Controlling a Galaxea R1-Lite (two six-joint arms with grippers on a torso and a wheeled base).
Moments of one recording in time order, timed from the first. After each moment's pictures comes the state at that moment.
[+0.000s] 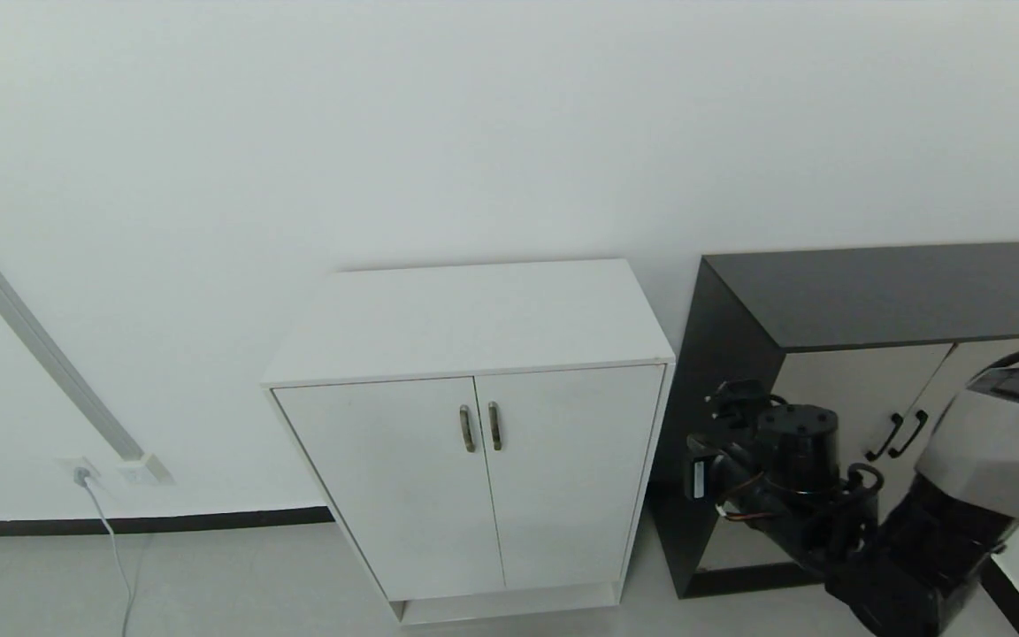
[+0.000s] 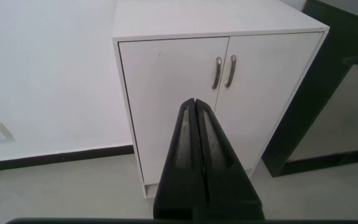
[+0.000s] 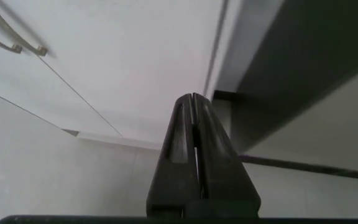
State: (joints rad) left arm 0.00 0.00 0.00 0.00 -0.05 -0.02; right arm 0.53 2.11 -0.60 -1.22 -0.29 0.10
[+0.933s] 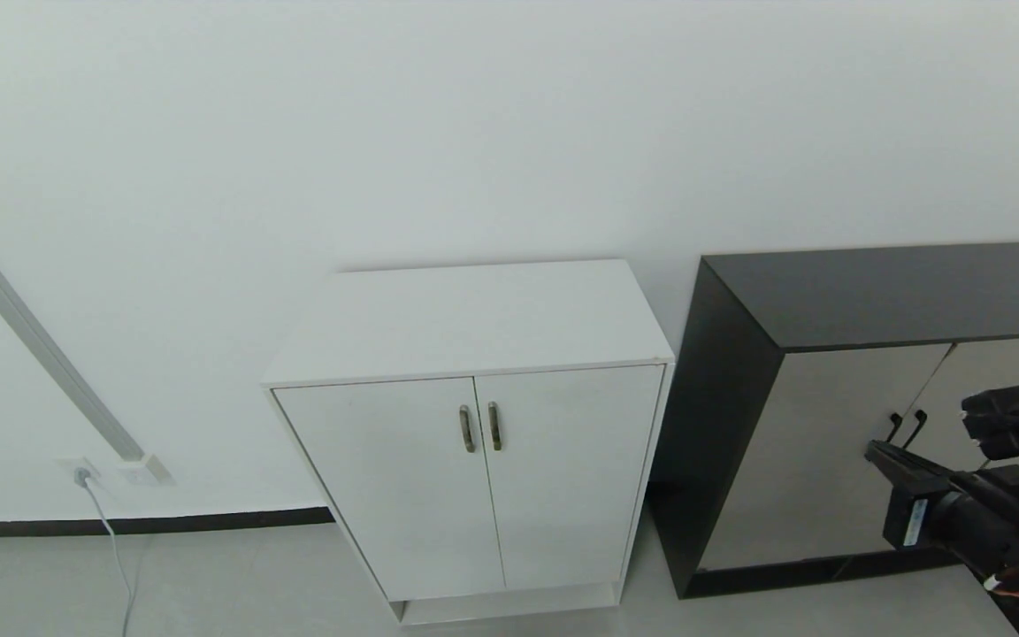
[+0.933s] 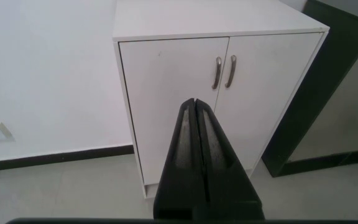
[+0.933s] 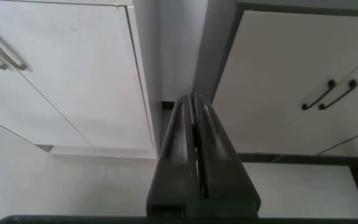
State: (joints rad) left arm 0.00 0.00 0.00 0.00 -0.05 -0.02; right arm 0.39 1.49 -0.13 -1.20 -0.29 0.00
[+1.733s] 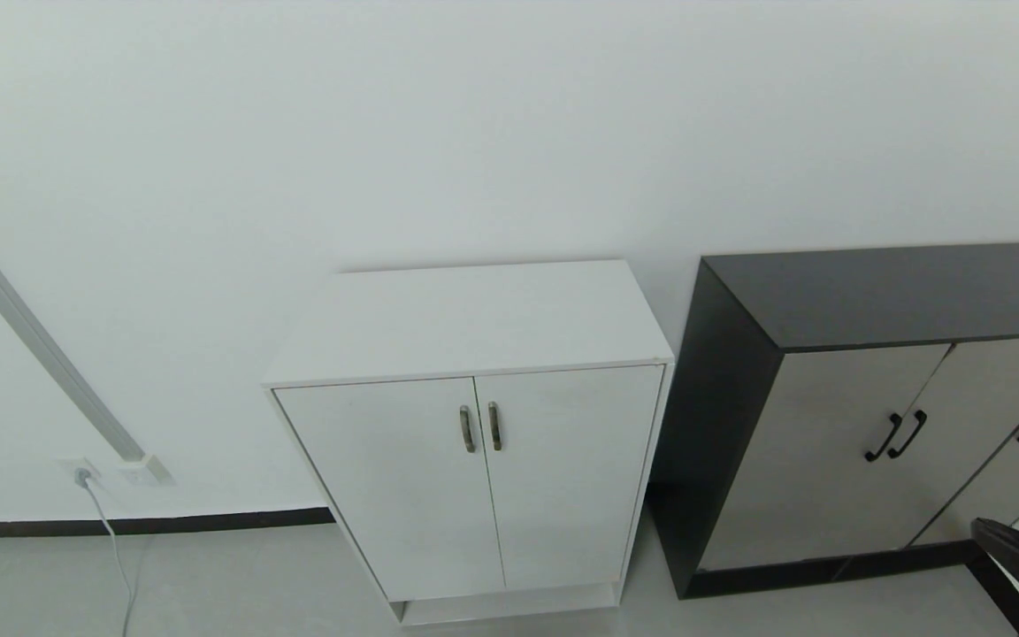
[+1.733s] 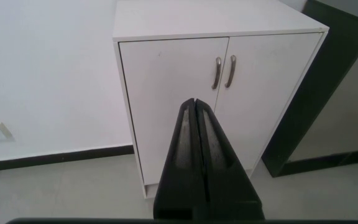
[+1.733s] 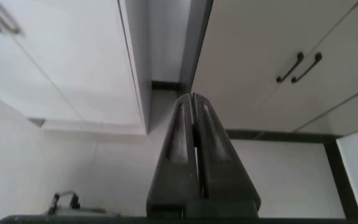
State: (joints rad) left arm 0.00 0.00 0.00 0.00 -0.05 -0.02; right arm 0.37 1.00 -0.09 -0.64 -0.27 -0.03
